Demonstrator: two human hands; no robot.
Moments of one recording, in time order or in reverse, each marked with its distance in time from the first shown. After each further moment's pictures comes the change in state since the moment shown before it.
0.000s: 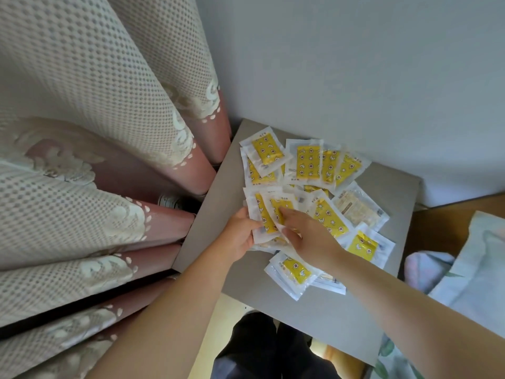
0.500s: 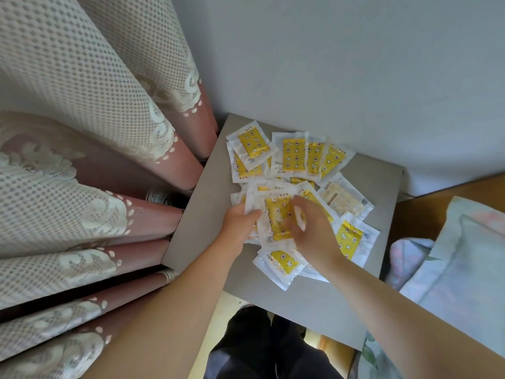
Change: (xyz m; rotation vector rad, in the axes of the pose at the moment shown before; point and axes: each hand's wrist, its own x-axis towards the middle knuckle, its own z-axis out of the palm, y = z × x) left_hand 0.000 -0.015 0.025 0.344 0.226 0.149; right_hand -0.029 -0.003 -0.008 0.275 0.276 0.248
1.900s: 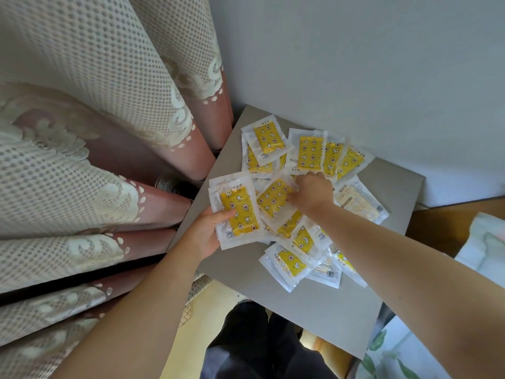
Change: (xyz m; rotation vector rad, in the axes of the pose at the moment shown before) left_hand 0.006 -0.021 -0.081 -0.486 -0.278 -0.117; right_hand 0.103 -0.011 0.015 -0.816 -0.137 0.010
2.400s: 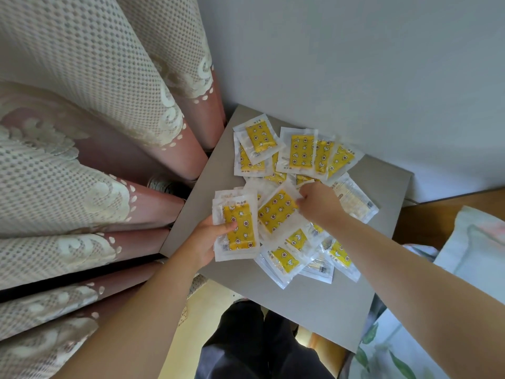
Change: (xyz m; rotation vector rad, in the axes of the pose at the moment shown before) left_hand -0.007 -0.019 0.007 0.104 0.061 -0.051; right_hand -0.033 0.021 -0.009 0.259 -0.096 0.072
